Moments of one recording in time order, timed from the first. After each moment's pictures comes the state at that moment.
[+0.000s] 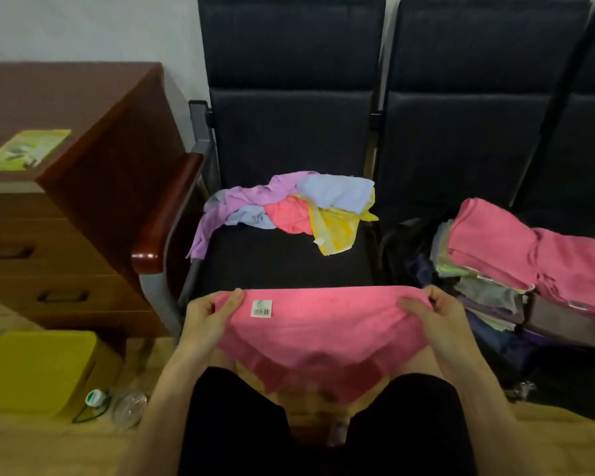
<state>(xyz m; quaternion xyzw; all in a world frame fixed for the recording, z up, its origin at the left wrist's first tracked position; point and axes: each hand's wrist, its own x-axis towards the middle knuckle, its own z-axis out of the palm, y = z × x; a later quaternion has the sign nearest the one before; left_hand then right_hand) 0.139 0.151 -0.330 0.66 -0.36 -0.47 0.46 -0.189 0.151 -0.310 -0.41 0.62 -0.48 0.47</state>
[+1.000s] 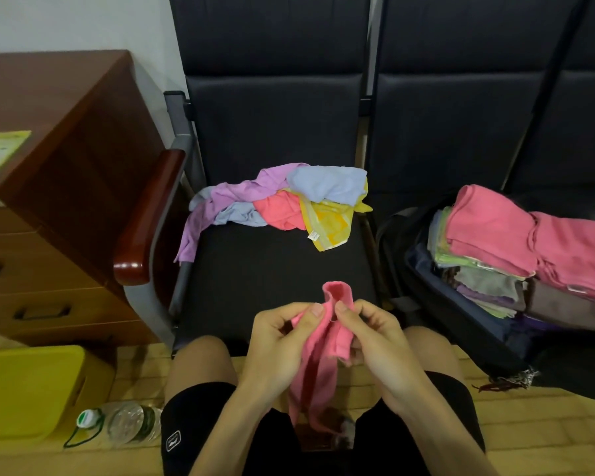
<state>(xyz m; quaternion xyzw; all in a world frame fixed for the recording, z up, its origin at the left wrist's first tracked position) 0.056 0.169 -0.294 0.48 -0.51 -0.52 0.48 -0.091 0.178 -0.278 -0.38 0.51 -0.46 0.62</state>
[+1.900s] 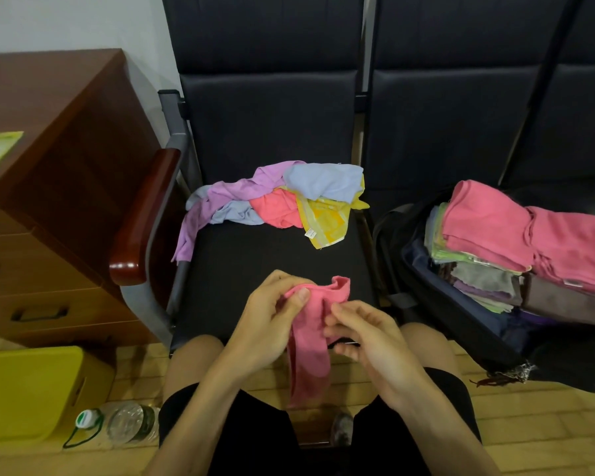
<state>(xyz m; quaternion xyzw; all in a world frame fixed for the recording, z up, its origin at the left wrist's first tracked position) 0.075 0.139 -0.292 0.48 -0.67 -0.39 0.40 -0.099 0.173 -0.292 -0.29 0.52 -0.44 0.67</state>
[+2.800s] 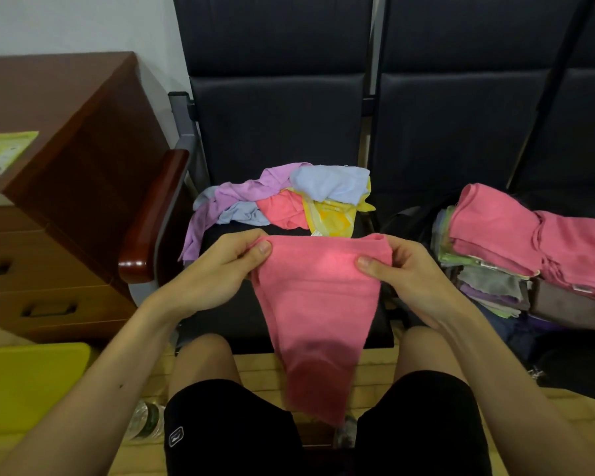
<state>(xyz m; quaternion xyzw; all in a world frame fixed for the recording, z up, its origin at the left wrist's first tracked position) 0.133 0.094 -0.230 0.44 -0.73 -0.44 0.28 -0.140 0.107 -0.257 -0.55 0.43 -0.45 0.56</state>
